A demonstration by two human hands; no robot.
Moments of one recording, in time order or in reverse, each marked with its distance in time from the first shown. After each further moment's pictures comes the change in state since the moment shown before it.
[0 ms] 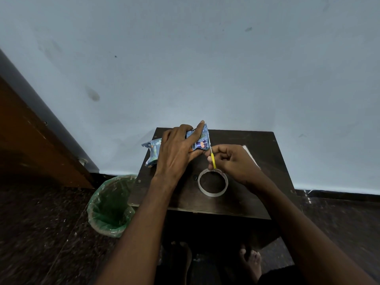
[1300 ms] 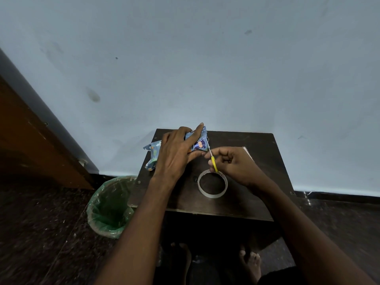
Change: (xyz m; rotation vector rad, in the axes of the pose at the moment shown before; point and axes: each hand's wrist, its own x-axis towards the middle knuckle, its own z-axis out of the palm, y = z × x) left_hand 0.000 -0.003 -0.002 -0.079 -0.153 -0.045; right_hand -0.002 0.003 -0.004 0.061 -0.036 -0.003
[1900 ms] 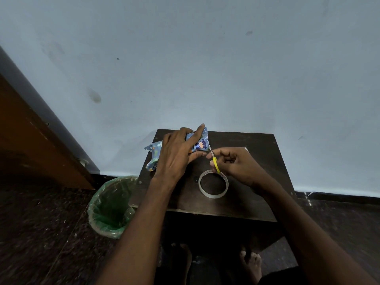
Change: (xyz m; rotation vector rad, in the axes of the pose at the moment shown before) left_hand -0.001 -0.001 0.000 0.013 0.000 0.007; right_hand 0.000 0.001 -0.005 -0.025 -0.027 -0.023
